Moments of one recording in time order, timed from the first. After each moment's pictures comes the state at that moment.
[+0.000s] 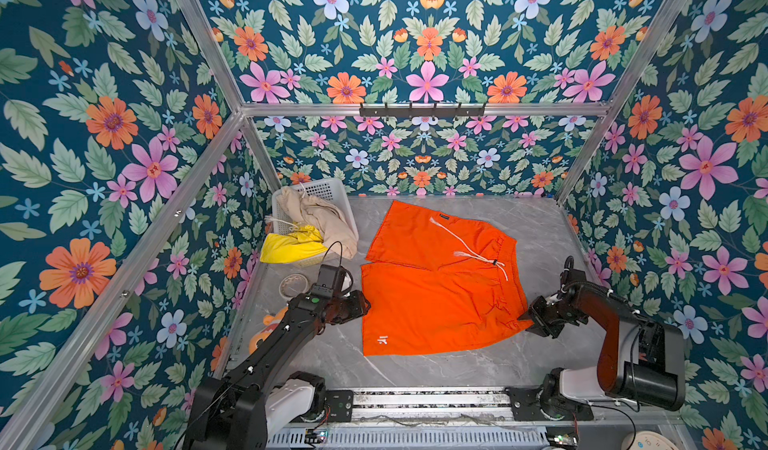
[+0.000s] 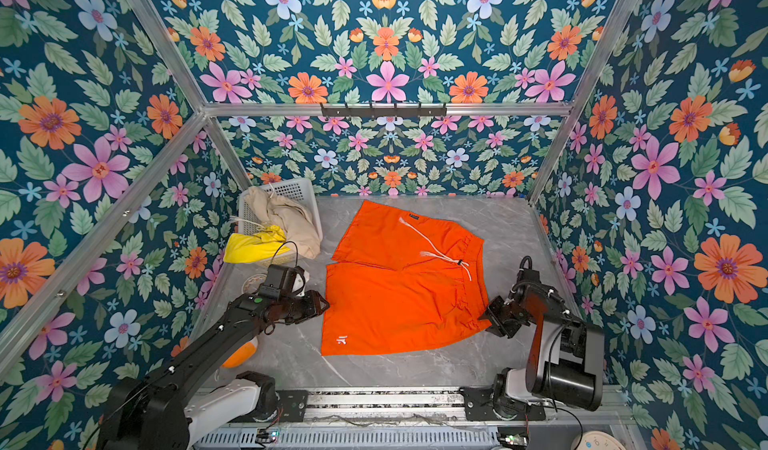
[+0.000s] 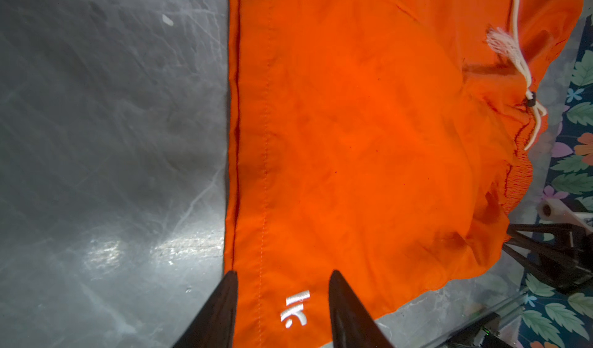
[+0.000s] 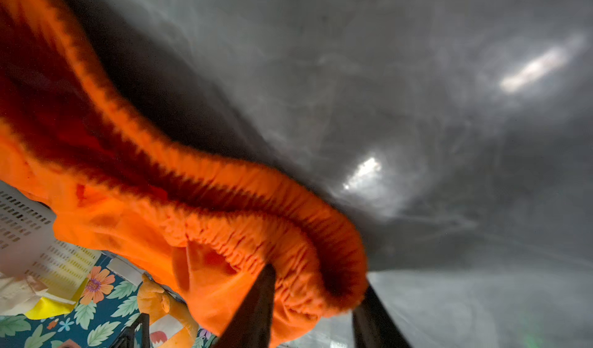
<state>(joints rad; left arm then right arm) -0.32 1.08 0.61 -0.57 0.29 -0.57 -0.30 1.39 0.64 -0.77 -0.49 0.56</state>
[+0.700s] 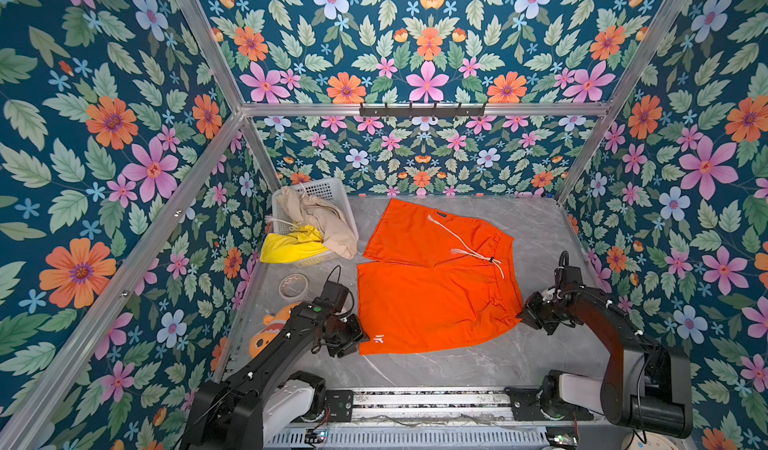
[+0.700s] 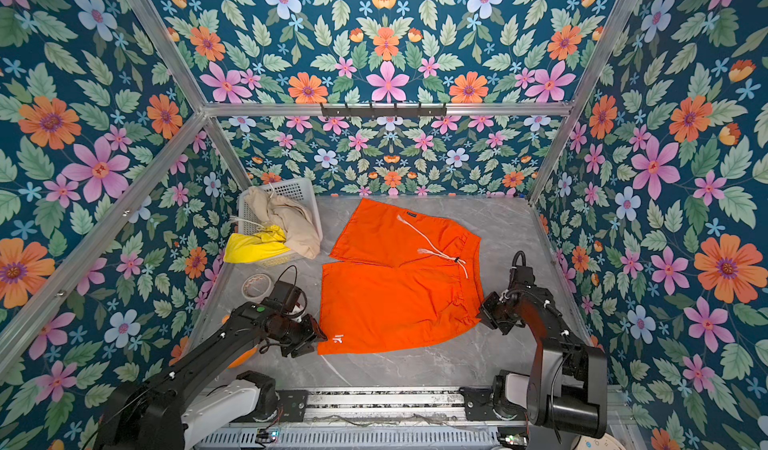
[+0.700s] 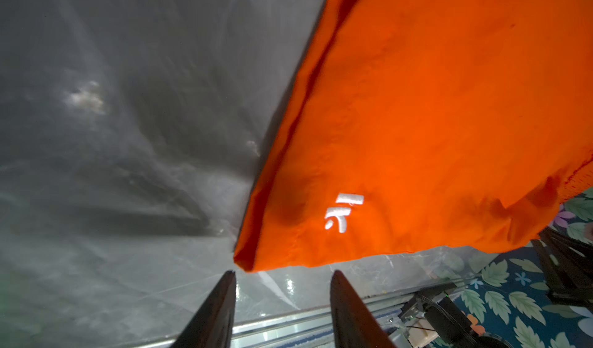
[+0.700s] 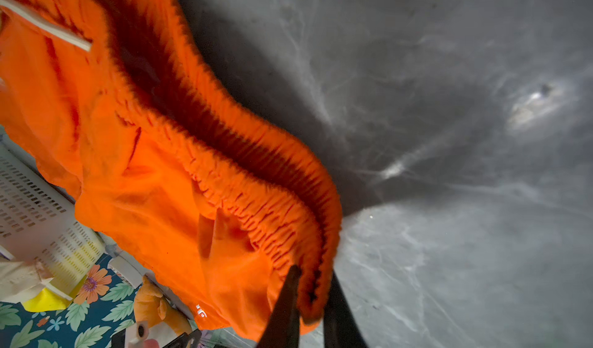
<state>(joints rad) -0.36 1.06 0.51 -0.82 0.38 -0.83 -0.20 1.25 0.61 -0.74 -0.46 0.66</state>
